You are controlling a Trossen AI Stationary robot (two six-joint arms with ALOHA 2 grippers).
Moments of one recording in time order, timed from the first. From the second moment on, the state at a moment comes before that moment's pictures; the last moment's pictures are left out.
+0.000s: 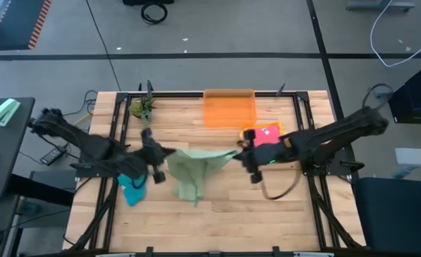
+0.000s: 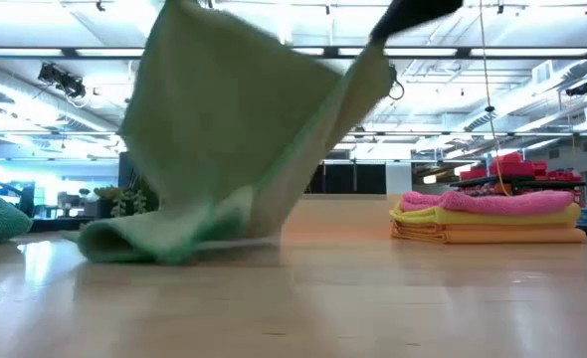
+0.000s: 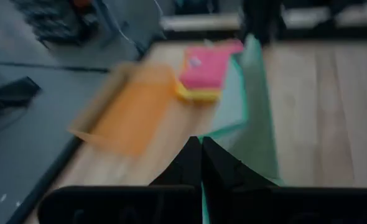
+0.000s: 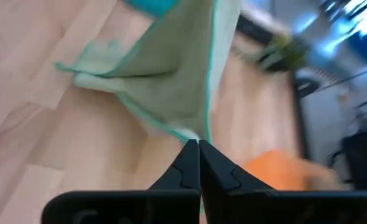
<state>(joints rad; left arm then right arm) -0.49 1.06 1.08 -0.62 -0.87 -0.30 0.30 1.23 1.09 -0.51 0.42 -0.28</state>
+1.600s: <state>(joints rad) -0.71 1.40 0.44 0.46 -0.60 -0.67 0.76 1.75 1.09 -0.56 0.11 0.77</state>
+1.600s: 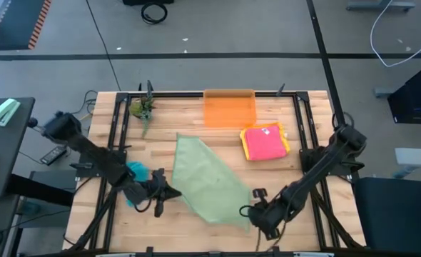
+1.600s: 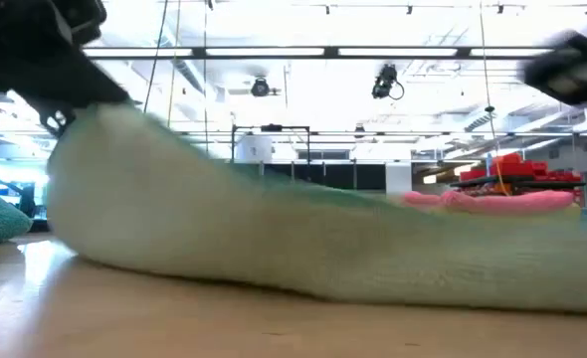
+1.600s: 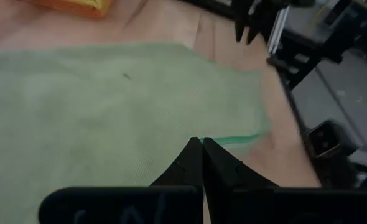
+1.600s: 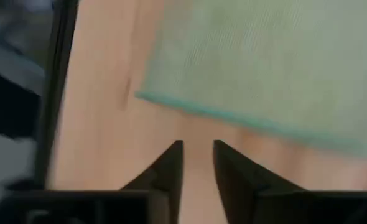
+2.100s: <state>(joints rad) -0.70 1.48 0.54 0.46 -0.60 -0.50 1.00 1.90 1.09 -0.17 0.55 0.61</state>
